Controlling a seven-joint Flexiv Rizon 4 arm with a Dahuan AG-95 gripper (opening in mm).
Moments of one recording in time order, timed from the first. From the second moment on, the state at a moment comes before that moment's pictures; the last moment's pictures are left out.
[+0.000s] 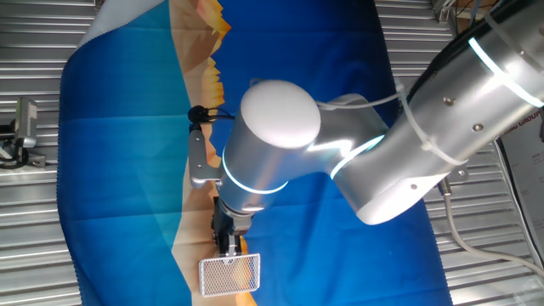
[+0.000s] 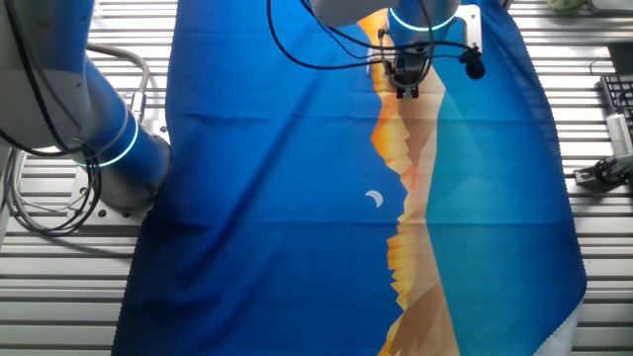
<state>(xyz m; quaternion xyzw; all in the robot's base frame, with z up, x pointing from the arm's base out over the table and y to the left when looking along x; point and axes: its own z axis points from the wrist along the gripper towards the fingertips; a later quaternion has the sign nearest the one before) 0.536 0.189 0.012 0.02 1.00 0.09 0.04</state>
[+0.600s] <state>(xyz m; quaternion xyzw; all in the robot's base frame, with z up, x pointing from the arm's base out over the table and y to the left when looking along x) 0.536 0.189 0.012 0.01 1.00 0.09 0.04</state>
